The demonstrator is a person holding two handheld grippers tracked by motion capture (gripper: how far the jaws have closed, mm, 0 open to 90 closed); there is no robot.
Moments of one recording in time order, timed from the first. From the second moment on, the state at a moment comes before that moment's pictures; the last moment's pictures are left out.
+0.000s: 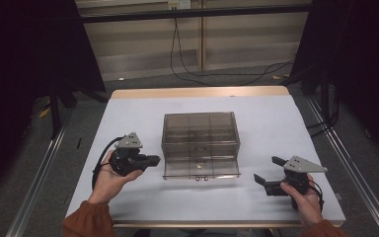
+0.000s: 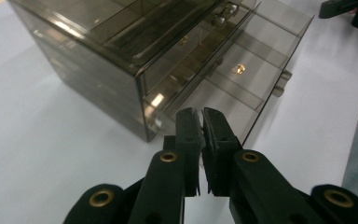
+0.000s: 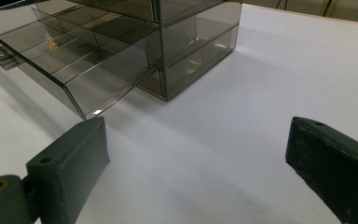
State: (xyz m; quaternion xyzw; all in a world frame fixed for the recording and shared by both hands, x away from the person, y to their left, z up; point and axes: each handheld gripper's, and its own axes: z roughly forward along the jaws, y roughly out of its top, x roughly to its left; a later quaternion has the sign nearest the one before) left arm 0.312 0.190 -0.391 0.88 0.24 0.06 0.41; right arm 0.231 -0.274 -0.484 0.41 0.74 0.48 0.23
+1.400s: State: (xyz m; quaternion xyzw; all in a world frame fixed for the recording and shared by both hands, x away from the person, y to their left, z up) left arm 0.337 0.083 -0.378 0.93 0.16 0.02 0.32; right arm 0.231 -0.274 -0.484 0.41 0.74 0.49 0.23
